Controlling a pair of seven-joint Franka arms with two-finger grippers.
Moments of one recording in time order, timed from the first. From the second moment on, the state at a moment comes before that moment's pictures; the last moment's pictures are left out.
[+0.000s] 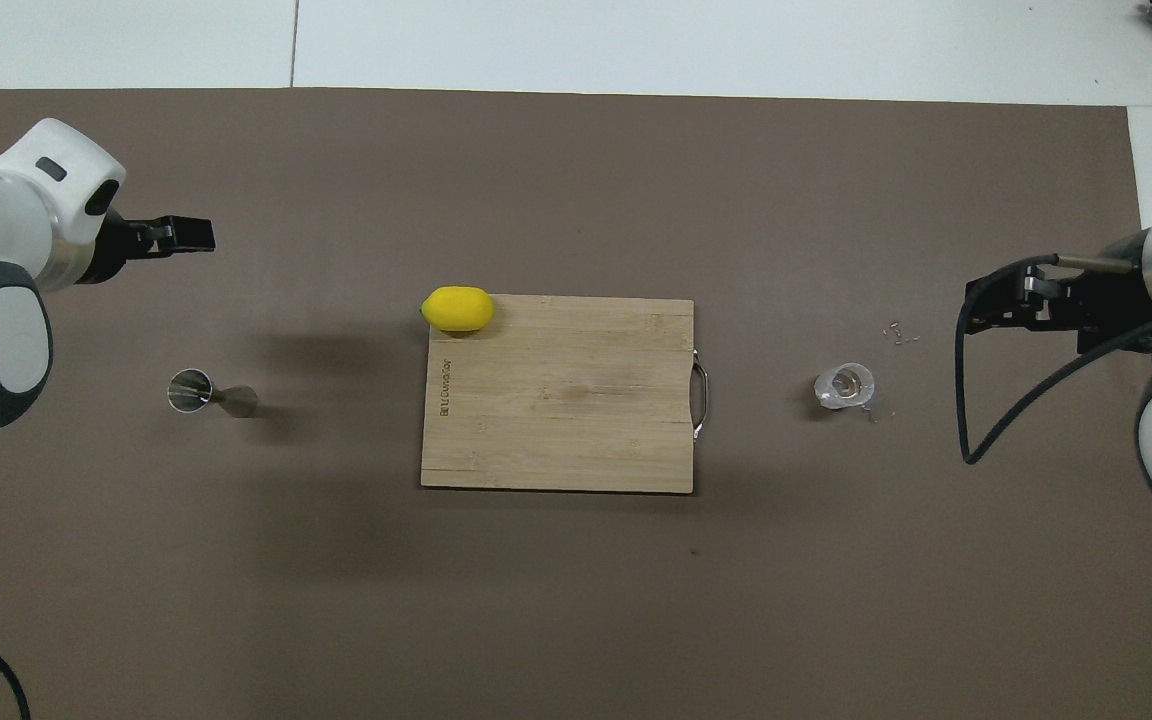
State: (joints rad) left arm -0.02 0.15 -0.05 -1.87 -0.02 2.24 -0.11; right arm 0.02 -0.02 0.06 -1.63 -0.01 1.61 0.28
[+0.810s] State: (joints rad) left arm 0.01 0.14 -0.04 -1.79 -0.37 1.96 0.32; right arm 0.02 -0.02 0.06 -1.63 -0.01 1.61 0.28
